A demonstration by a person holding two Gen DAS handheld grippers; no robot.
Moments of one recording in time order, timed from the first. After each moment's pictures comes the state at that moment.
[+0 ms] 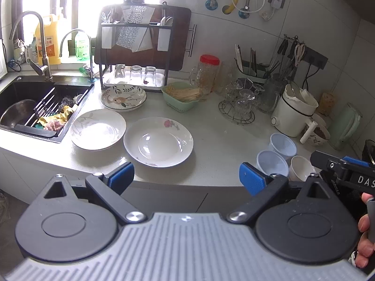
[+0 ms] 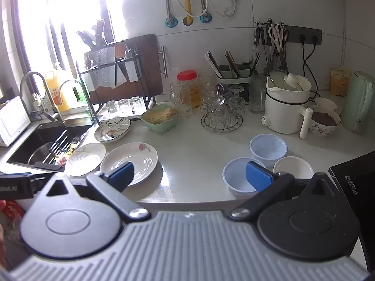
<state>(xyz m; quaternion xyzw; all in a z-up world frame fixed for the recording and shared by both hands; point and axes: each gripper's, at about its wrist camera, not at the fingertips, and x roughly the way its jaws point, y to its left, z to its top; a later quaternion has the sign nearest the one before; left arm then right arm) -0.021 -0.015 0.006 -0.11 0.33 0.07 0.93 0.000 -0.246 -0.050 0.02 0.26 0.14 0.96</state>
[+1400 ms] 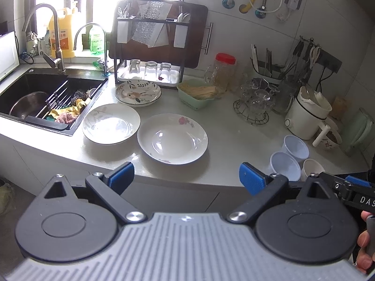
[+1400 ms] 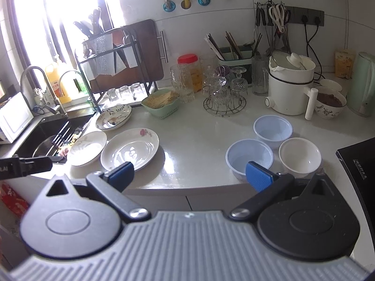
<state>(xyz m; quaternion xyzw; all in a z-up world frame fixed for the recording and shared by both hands) -0.018 -0.008 -0.003 -0.12 0.34 0.11 0.93 0.010 -0.259 -0.076 0.03 0.30 0.15 0.94</state>
